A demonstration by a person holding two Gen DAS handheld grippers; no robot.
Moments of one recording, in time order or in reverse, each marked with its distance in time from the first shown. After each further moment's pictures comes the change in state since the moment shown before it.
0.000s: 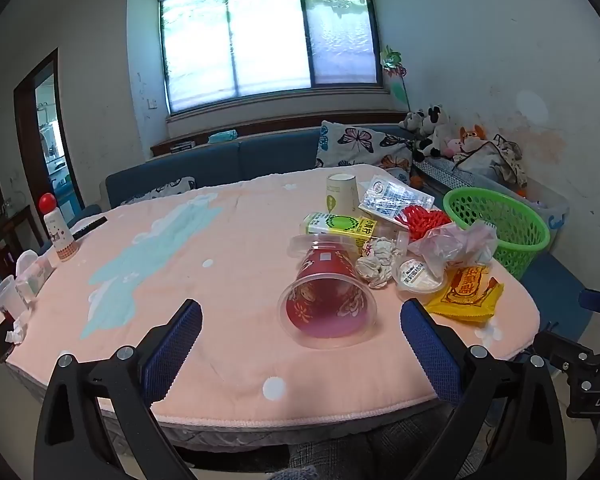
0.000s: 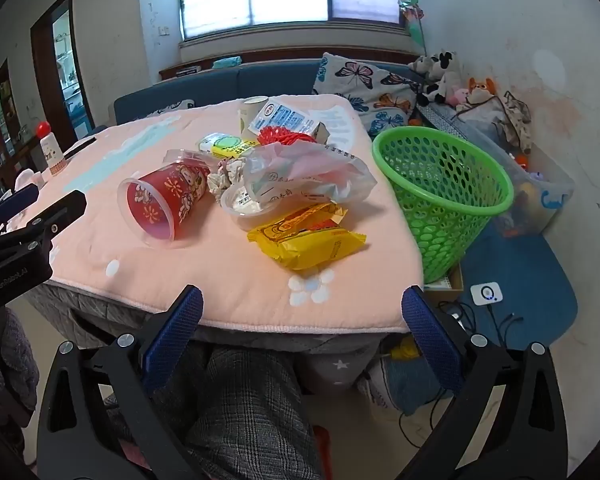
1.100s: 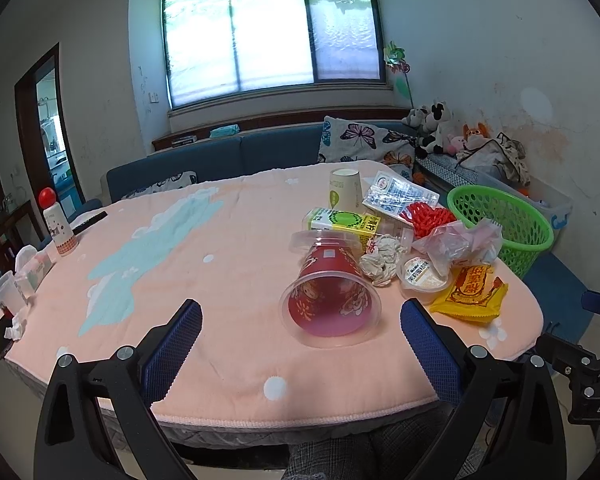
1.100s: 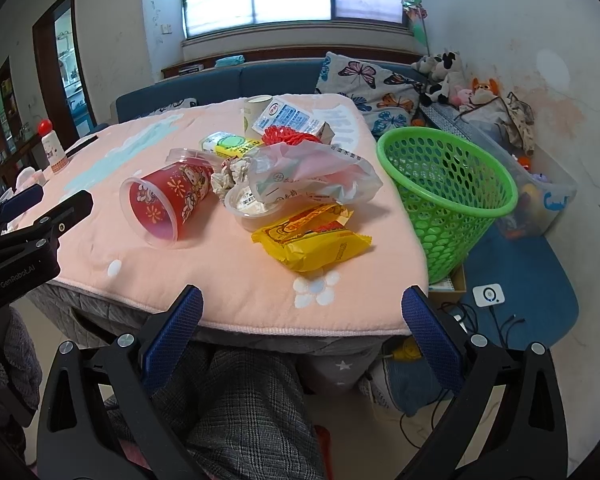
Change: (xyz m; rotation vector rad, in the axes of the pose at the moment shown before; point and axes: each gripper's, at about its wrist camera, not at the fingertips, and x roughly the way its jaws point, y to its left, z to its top) left arm 0.009 -0.001 -0.002 -0.003 0.013 0.007; right arm 0.002 0.003 0.003 -0.005 0.006 0.008
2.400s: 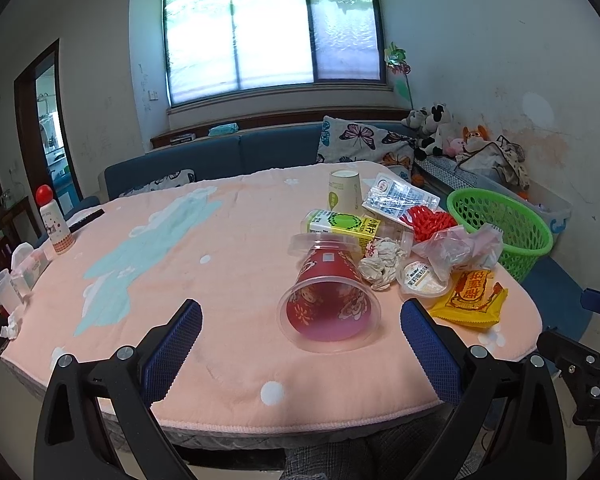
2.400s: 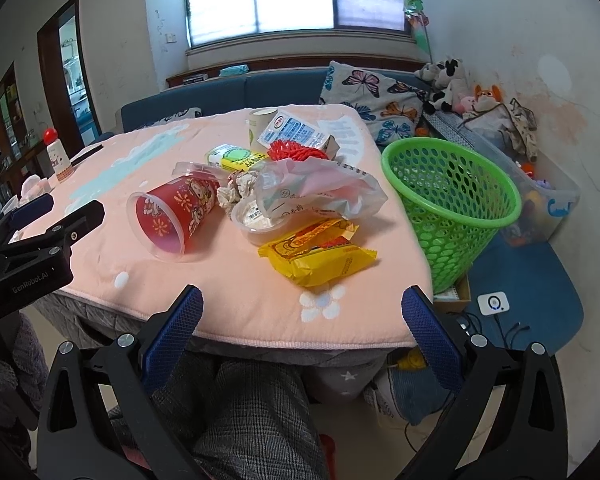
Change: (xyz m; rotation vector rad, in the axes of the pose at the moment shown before) left arm 0.003 0.004 0.007 -0.017 0.009 -0.013; right arm -0.004 0.002 0.007 0.001 -0.033 0.017
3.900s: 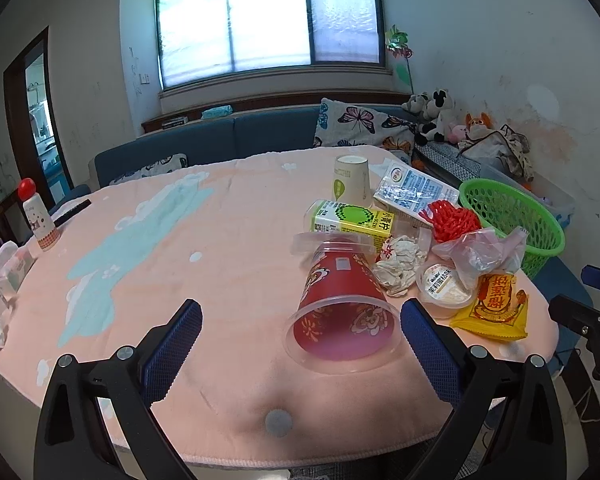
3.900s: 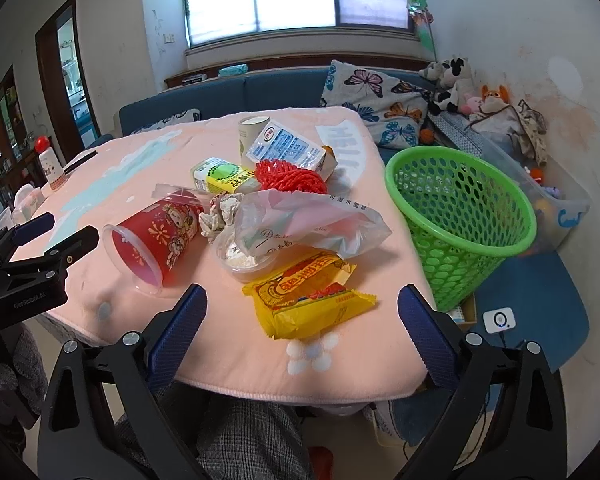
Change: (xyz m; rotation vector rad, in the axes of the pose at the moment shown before) left arm 0.047 0.009 0.014 -0.004 0.069 -0.024; right arm 0.040 -0.019 0.035 0.002 0.010 0.016
